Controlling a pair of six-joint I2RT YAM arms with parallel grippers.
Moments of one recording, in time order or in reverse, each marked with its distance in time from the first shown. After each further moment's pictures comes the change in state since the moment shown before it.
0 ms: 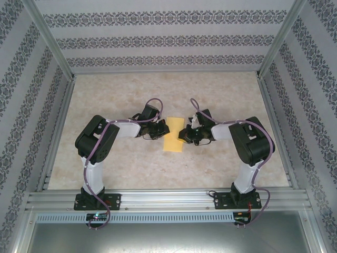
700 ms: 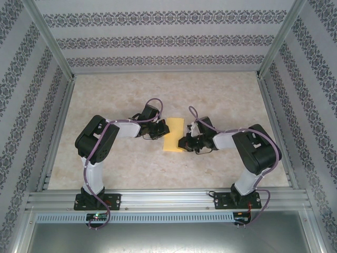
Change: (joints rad) left arm 0.000 -0.001 0.000 -0.002 0.000 0.000; right arm 0.058 -0.116 -0.170 0.063 -0.028 -0.018
